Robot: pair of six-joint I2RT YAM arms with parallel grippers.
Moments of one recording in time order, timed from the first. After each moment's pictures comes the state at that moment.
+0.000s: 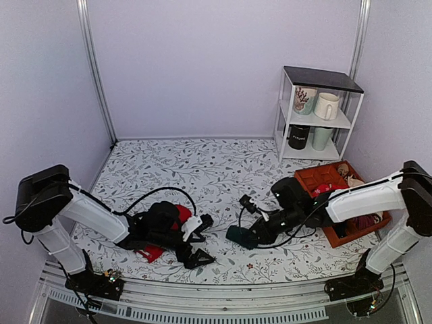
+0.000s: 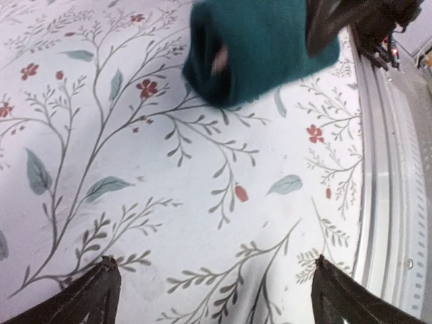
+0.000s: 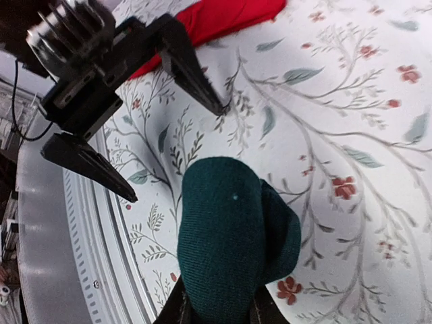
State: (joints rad) left arm -1.01 1.66 0.50 0.48 0.35 -0.11; right arm 0.90 1.56 0.70 0.04 -0.52 0.23
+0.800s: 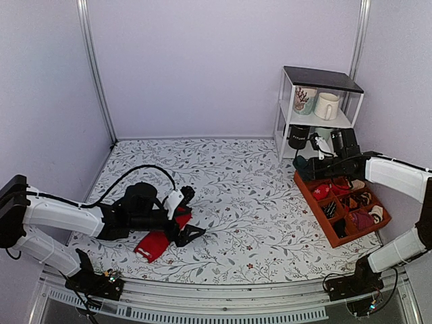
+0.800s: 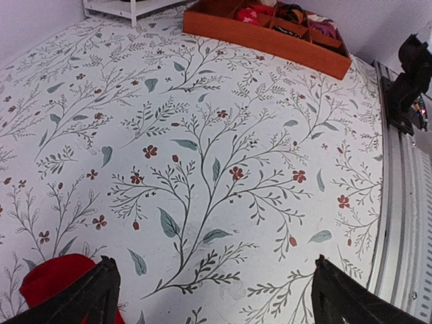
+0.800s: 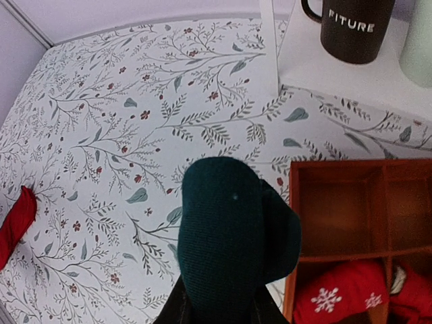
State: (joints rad) left arm -0.91 1.34 0.47 0.35 0.18 -0.05; right arm 0.26 1.35 0.89 -0.27 -0.21 0.15
